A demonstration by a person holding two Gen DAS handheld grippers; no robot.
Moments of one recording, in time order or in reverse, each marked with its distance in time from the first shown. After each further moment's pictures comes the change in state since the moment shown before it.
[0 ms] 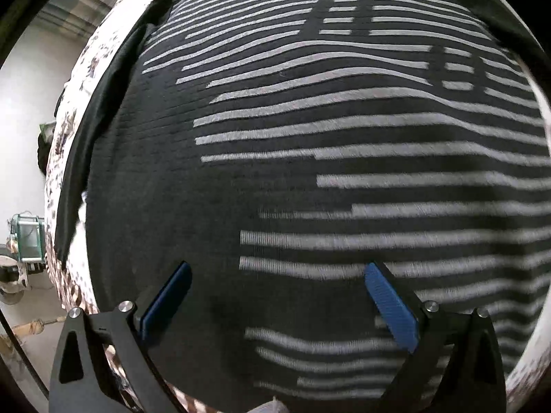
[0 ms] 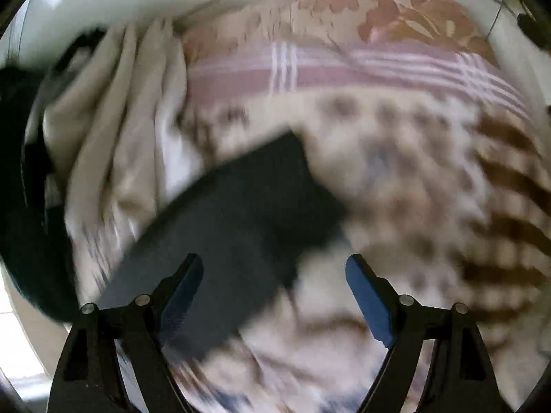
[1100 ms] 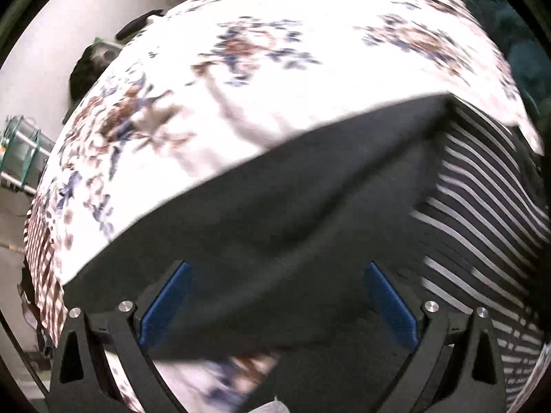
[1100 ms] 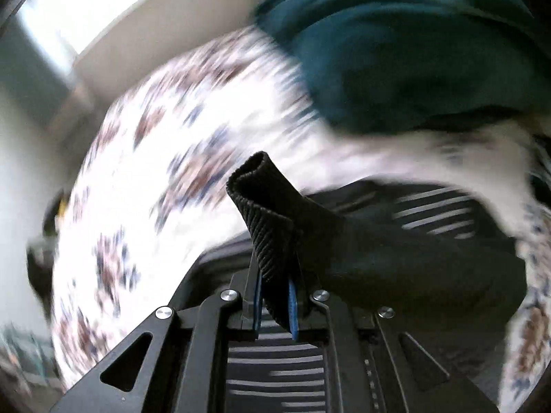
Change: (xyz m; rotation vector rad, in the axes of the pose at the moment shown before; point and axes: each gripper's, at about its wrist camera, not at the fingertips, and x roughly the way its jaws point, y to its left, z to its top) left arm 0.057 0.319 0.129 -0.525 -0.126 -0.086; right arm 0.044 0.528 -0.583 -1.312 0.094 0.181
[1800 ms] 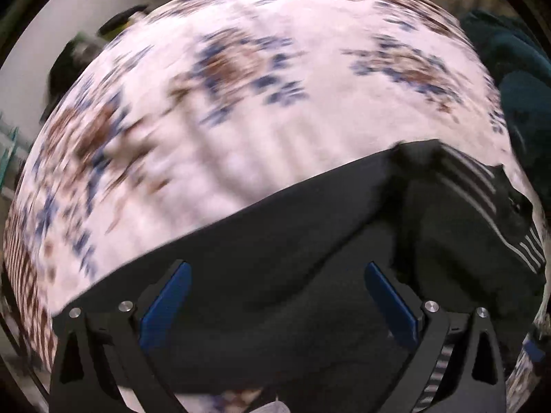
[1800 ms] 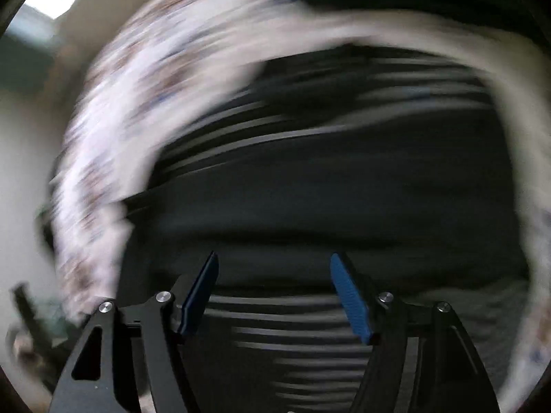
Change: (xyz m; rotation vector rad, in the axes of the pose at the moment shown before) left arm 0.000 -0.020 0.052 0.019 0.002 -0.132; right arm 0.029 -0.142 -0.065 0.150 0.273 -0.009
